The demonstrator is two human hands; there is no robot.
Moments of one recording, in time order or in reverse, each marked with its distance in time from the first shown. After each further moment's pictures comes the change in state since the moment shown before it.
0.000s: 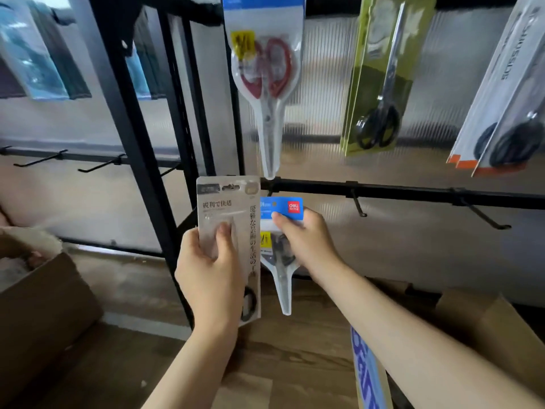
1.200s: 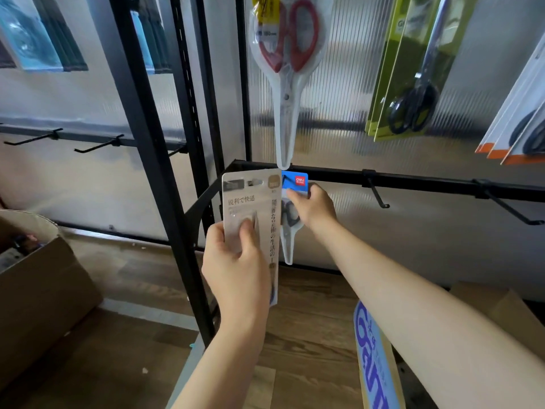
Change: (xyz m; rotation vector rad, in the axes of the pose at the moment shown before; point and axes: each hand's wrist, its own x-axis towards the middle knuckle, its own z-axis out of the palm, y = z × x) left_hand -0.007 -0.011 0.011 -0.142 -0.110 -0.151; right_hand 0.072 0.029 0.008 -0.311 0.117 0.125
